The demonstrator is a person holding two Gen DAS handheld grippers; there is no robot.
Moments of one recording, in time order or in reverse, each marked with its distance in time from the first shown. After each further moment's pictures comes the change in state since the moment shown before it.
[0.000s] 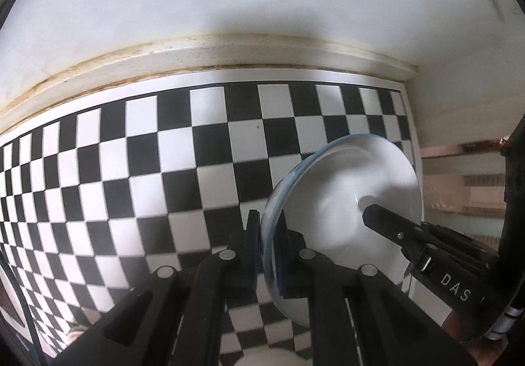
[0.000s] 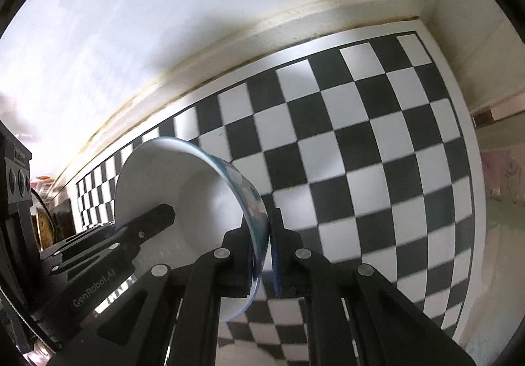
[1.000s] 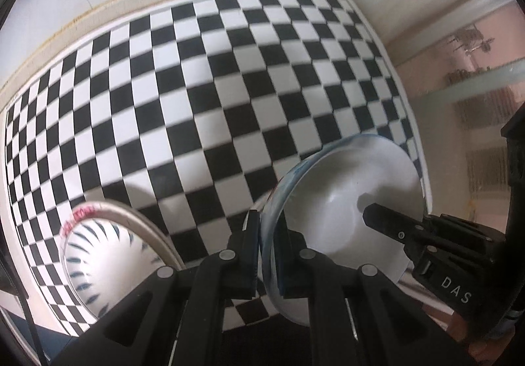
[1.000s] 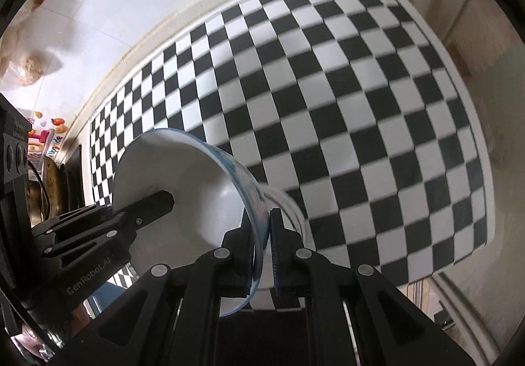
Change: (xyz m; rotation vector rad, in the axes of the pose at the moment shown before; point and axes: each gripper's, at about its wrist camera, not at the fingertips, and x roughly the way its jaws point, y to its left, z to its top) left arm -0.045 0.015 -0.203 0.174 0.050 0.021; right arm -0.039 0.011 -0.249 0.036 -0.004 -0.008
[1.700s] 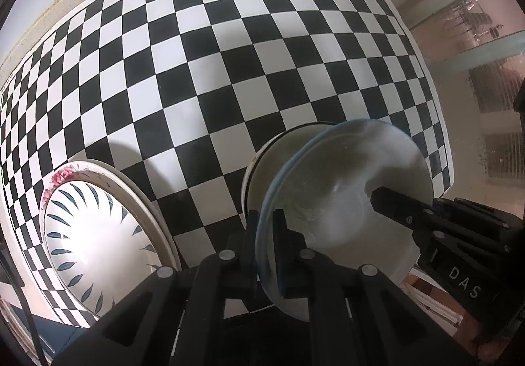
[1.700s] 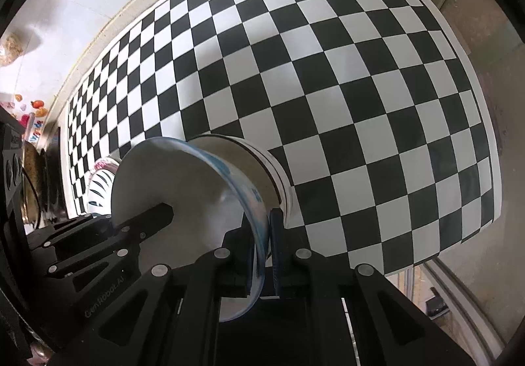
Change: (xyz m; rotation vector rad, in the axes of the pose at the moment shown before) left arm 0.044 -0.005 -0.034 0.012 0.075 0.043; right arm 0.037 -0.011 -0.020 -0.014 0.064 -0.076
